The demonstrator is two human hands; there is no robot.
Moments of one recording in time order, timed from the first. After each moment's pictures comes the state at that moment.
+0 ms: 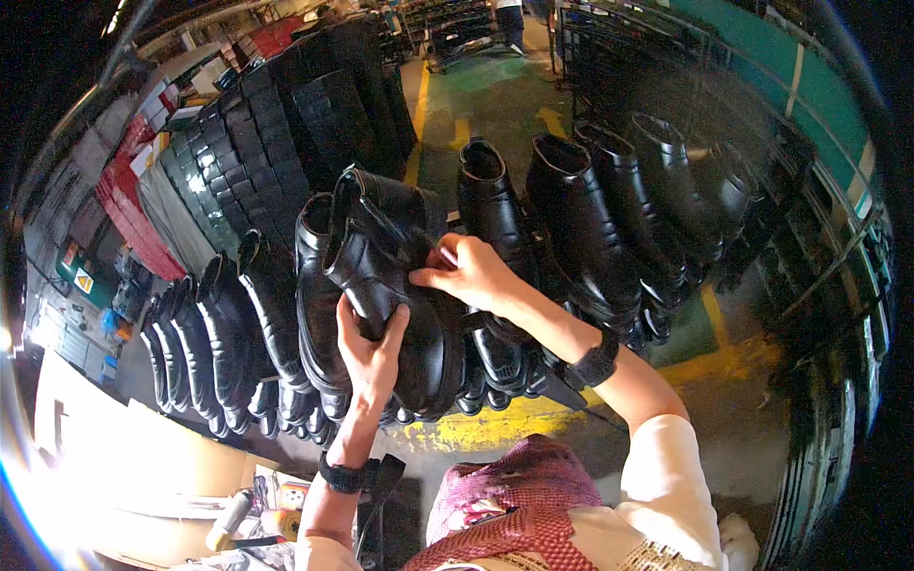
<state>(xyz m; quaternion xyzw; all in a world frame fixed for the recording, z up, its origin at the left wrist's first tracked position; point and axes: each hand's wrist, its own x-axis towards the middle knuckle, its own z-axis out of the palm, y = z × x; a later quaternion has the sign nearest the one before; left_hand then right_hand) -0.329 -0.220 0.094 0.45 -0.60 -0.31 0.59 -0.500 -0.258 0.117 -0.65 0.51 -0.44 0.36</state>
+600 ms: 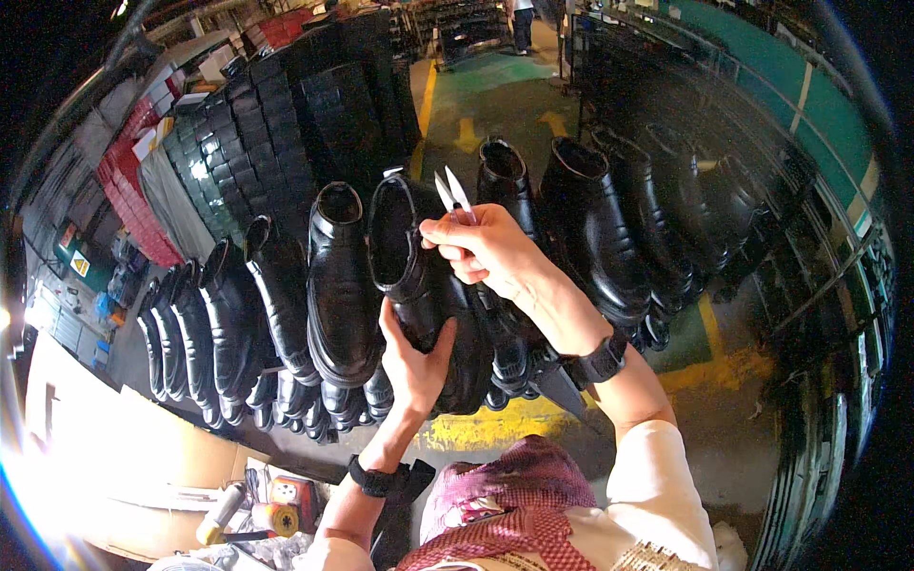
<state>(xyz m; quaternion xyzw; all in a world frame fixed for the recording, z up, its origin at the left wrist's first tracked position) -0.347 -0.199 0.068 0.50 -0.66 -0.19 0.53 -0.494 -0.247 0.166 -0.42 0.34 -0.52 0.66</state>
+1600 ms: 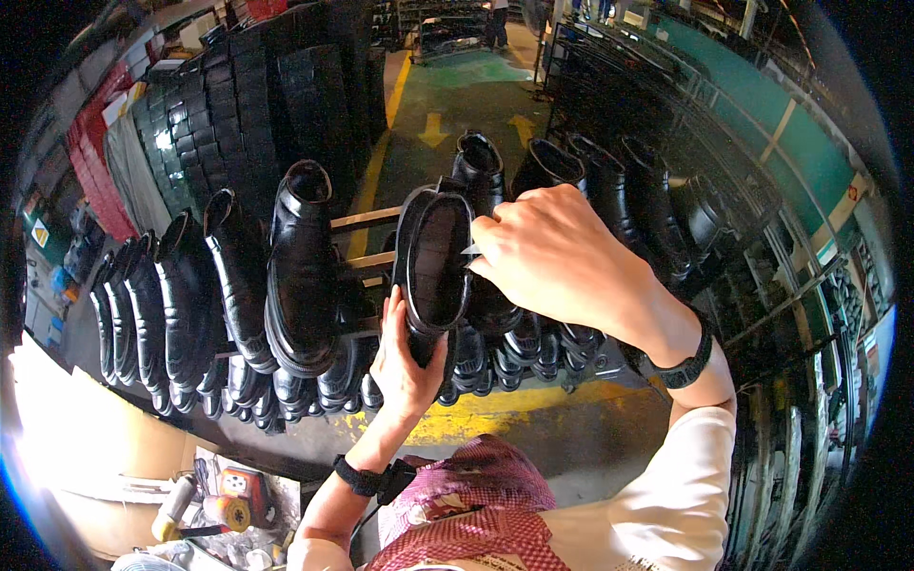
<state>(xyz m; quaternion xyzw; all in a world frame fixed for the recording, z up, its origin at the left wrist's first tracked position) -0.360 -0.190 0.034 0.42 -0.73 -0.04 0.53 -0.522 -0.182 0.237 -0.86 0.46 -0.10 -0.18</state>
